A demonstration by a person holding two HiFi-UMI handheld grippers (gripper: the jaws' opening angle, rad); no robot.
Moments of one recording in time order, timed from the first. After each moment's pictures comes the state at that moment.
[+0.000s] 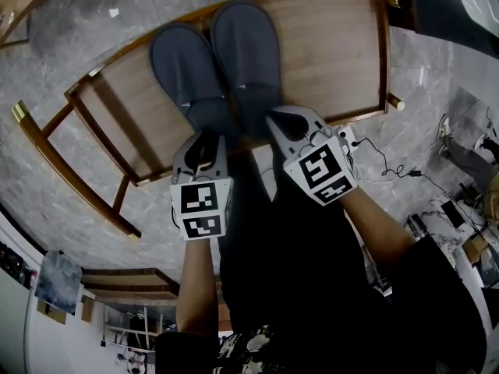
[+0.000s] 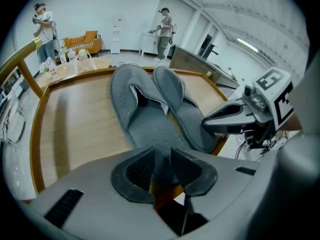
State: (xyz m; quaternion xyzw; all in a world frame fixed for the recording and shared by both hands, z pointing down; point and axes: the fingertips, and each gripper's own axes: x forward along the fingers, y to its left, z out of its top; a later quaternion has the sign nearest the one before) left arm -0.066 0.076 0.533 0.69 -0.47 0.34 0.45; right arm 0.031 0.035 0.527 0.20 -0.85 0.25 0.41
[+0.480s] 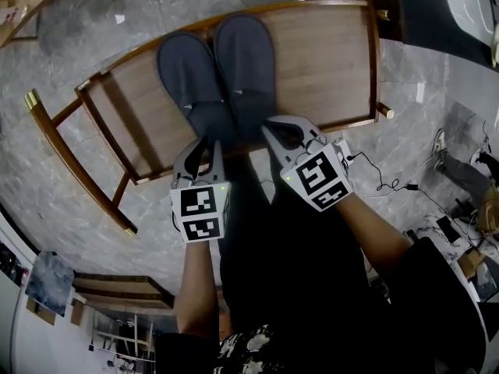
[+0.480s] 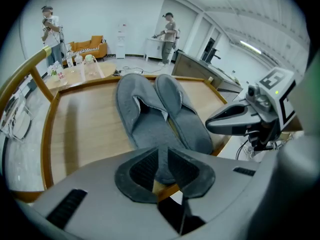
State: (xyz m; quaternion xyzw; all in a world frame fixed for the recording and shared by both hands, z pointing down) left arm -0.067 0.074 0.517 0.68 -0.50 0.33 0.43; right arm 0.028 0.036 0.506 0.19 -0.87 0.24 0.39
